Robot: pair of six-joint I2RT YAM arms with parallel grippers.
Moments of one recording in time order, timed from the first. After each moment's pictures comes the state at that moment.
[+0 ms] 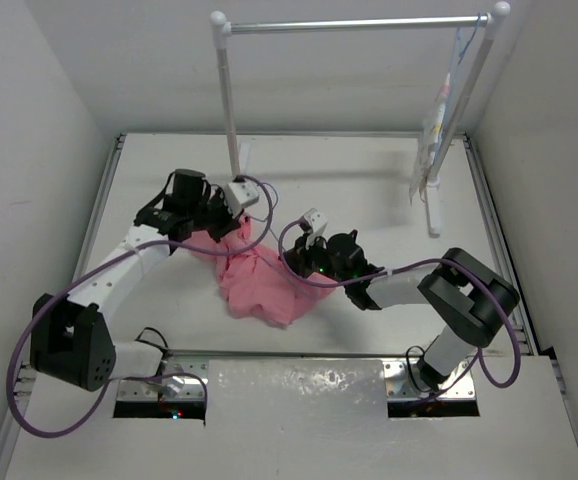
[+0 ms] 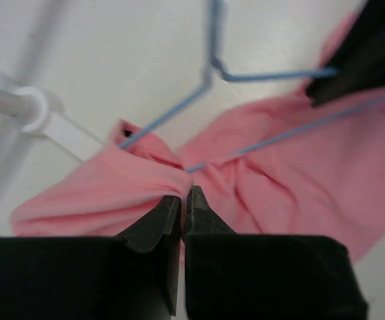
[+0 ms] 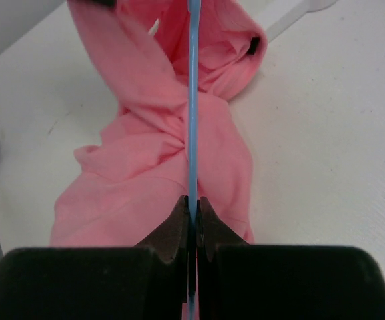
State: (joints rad) left arm -0.30 1.31 1.00 -0.42 0.44 0.57; right arm 0.77 1.65 0.52 0.86 -0.14 0.25
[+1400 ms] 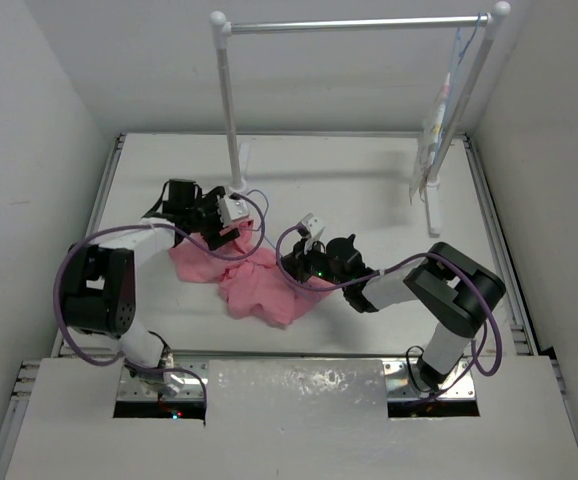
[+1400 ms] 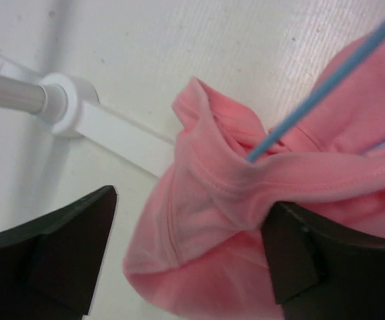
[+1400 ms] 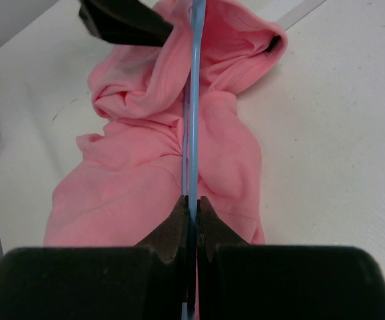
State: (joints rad) left arm -0.14 1.56 0.86 -0.13 0.55 0.98; right arm 0.78 1.72 0.50 0.97 -0.19 0.26
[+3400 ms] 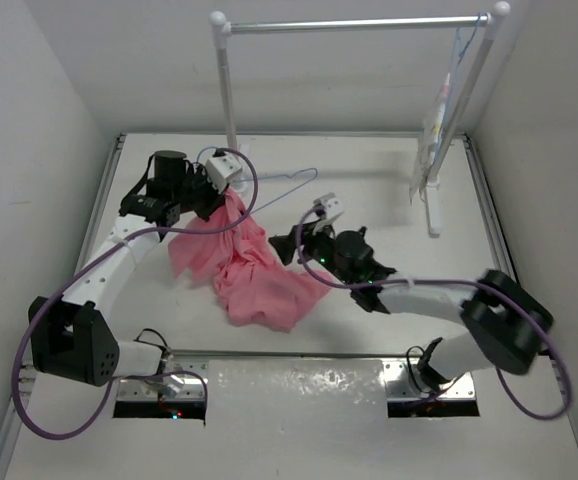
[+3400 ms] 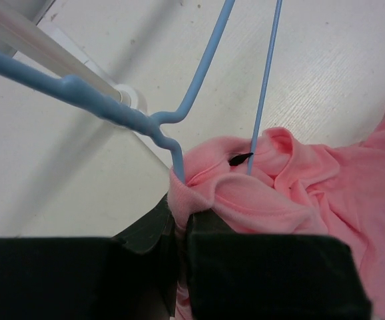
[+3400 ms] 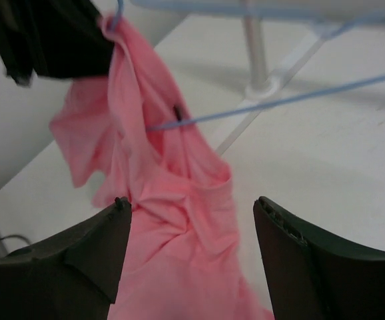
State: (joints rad) left arm -0.21 1.32 1.10 -0.42 0.41 0.55; right arm 0.85 1.32 0.53 0.76 0.17 0.31
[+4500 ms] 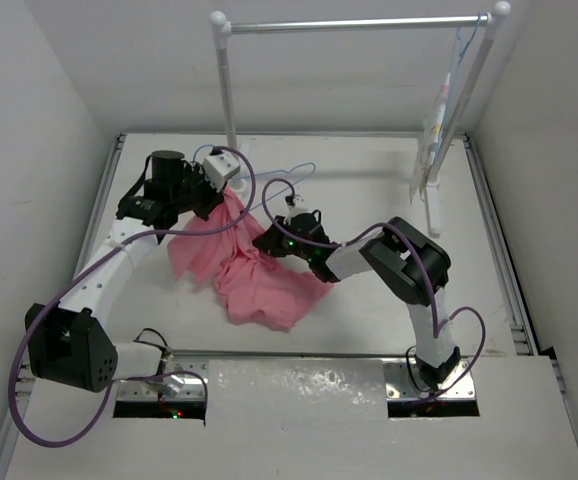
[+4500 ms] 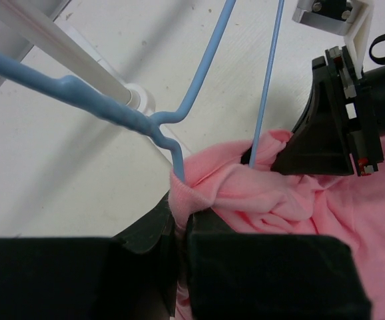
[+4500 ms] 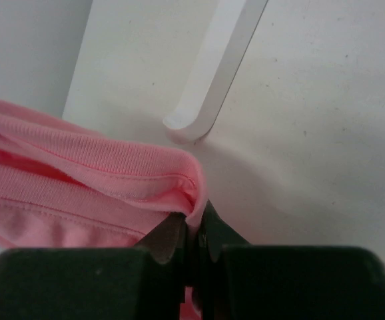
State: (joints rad) left arm -0.21 1.29 1.10 -0.42 0.37 0.50; right arm 0.75 2.08 0.94 0.79 -0.12 0.79
